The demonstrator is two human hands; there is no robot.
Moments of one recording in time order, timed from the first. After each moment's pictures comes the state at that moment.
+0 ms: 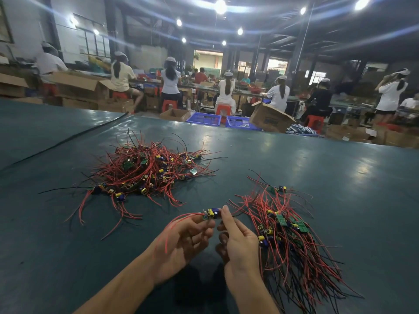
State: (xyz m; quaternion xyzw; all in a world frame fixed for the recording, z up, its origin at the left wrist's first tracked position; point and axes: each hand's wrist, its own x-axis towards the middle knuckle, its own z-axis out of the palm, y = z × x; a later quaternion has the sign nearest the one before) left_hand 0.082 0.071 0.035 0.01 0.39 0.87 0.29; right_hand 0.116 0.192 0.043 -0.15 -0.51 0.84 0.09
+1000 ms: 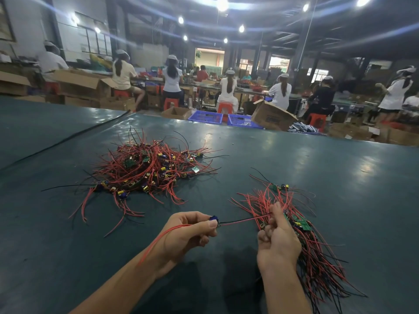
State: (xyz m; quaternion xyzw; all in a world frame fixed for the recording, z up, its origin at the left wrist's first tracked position) left_hand 0.089 0.069 0.044 0.11 0.59 0.79 0.17; right_hand 0.103 0.249 0.048 -0.28 -0.34 0.87 0.25
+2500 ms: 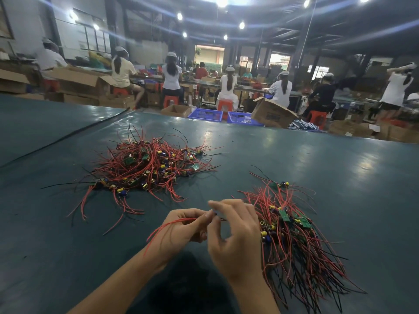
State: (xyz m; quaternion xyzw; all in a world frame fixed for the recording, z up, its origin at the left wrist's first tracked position) left_hand 0.083 0.070 0.036 0.14 0.65 0.74 0.11; right_hand 0.120 0.197 0.038 0.11 -0.82 0.34 0.45
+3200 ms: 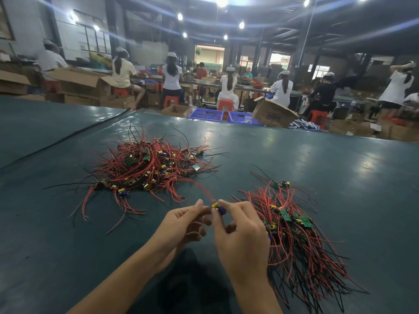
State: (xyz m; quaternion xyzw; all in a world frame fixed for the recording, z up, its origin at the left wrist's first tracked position) left_hand 0.079 0.070 0.036 0.07 0.60 0.78 0.14; right_hand 0.124 0.198 0.043 0.04 -0.84 0.32 0.43
